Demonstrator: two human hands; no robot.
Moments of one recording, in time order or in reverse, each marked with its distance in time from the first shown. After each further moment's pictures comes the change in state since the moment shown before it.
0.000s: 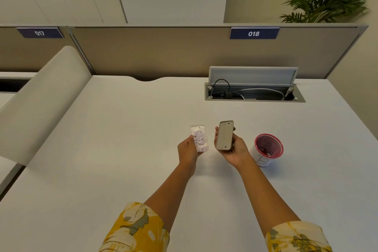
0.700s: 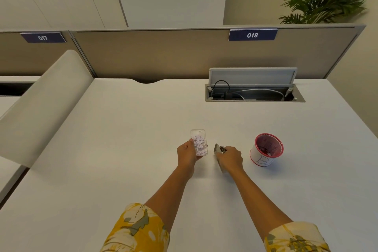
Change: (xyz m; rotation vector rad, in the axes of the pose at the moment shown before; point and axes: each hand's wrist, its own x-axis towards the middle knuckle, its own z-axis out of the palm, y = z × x) left_hand -0.004 -0.003 -0.013 0.049 -0.042 -0.022; right_hand -0.007 0.033 -0.017 -1.575 0.508 -0.293
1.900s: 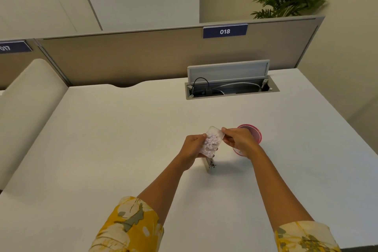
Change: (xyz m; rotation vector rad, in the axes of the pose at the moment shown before) left_hand -0.024 0.017 0.044 0.289 -0.490 -0.014; right_hand 0.007 0.013 -0.097 0.749 -0.156 0.027
